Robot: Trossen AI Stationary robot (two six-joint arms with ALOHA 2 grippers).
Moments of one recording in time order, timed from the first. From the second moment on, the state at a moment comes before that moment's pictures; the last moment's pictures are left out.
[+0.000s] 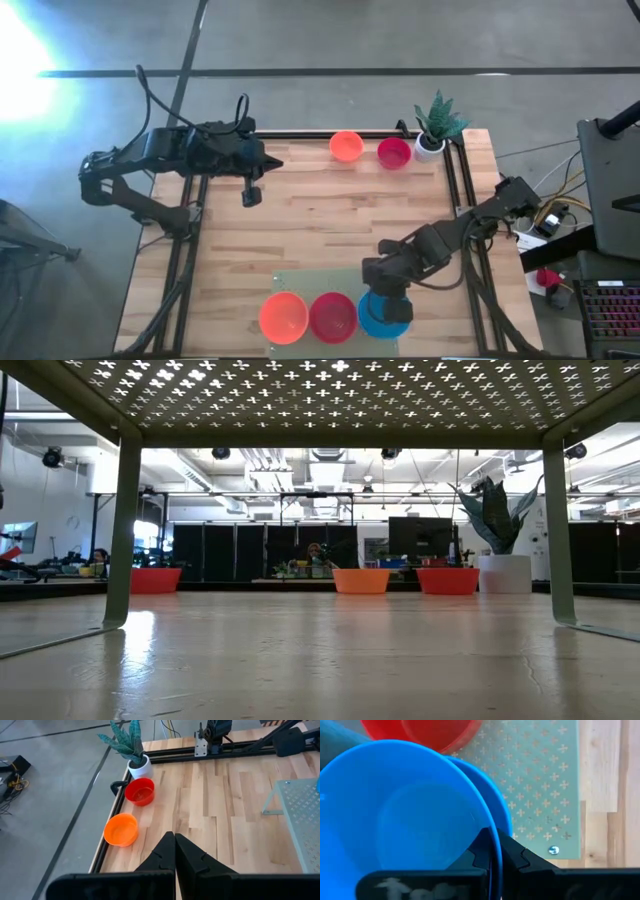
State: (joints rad) left arm 0.02 1.24 1.68 -0.99 -0.25 0.11; right arm 0.50 1.71 1.68 -1.17 -0.13 0.64
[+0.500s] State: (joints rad) left arm 0.02 1.24 1.68 -0.99 -0.25 0.11; right arm 0.50 1.71 1.68 -1.17 -0.13 0.62
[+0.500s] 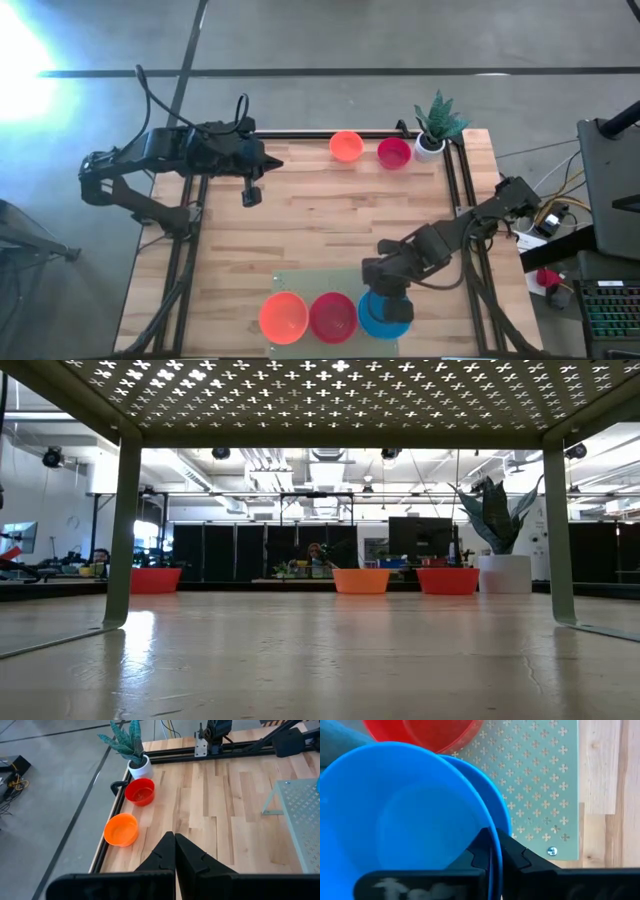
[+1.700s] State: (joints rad) left arm 0.02 1.24 1.68 -0.98 -0.25 0.12; right arm 0.50 1.71 1.79 -1.17 -0.14 0.58
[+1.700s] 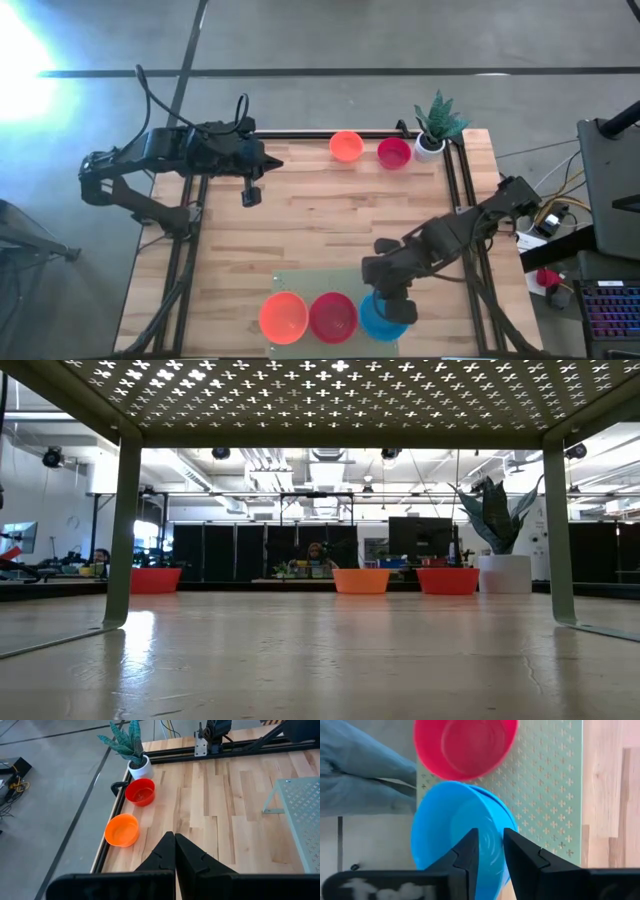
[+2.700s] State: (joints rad) left arm 0.02 1.24 1.68 -0.99 -0.25 0.12; right arm 0.51 1.71 1.78 -1.25 -0.13 0.51
